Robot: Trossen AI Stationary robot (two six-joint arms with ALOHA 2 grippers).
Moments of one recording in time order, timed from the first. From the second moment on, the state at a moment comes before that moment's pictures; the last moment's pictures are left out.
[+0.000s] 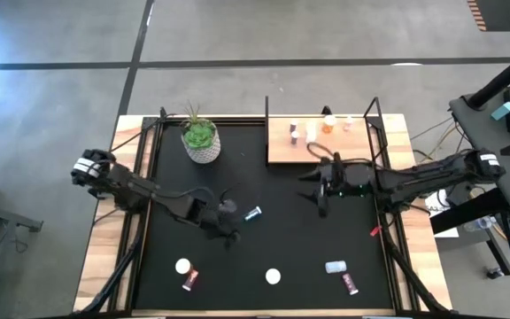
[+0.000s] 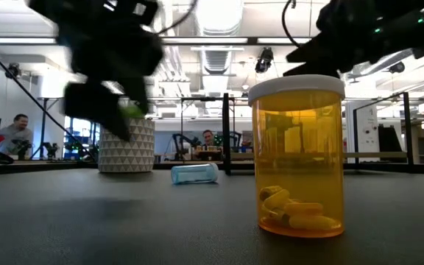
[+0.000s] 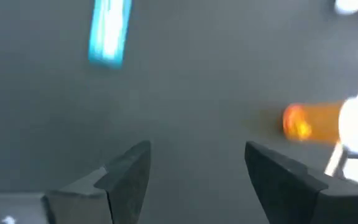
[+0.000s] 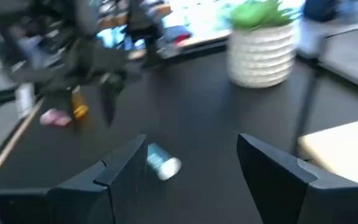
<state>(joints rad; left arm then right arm) -0.32 1.56 0.94 -0.31 -0.04 -1.09 0.04 1.03 0.38 0.40 0.11 0.22</state>
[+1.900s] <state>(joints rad) -0.81 1.48 1.02 -0.91 -0.05 -1.85 0.39 1.38 0.39 0.86 0.18 0.31</state>
